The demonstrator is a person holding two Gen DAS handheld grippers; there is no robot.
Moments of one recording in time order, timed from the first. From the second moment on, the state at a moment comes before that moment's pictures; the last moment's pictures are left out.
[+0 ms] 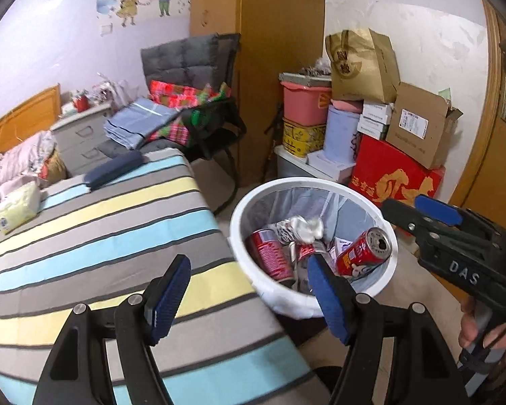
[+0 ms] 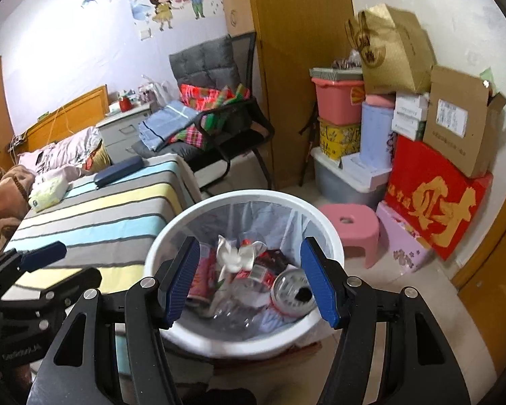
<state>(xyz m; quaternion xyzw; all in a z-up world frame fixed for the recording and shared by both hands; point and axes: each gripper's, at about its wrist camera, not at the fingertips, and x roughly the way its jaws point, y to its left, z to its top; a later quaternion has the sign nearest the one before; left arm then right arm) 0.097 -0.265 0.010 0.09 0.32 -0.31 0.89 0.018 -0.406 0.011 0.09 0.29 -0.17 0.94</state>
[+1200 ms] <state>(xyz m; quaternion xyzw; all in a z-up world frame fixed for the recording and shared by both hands) 0.008 -0.176 0.003 0.08 0.26 -0.24 0.93 -0.053 -0.322 -0.003 0.08 0.22 -0.20 0.95</state>
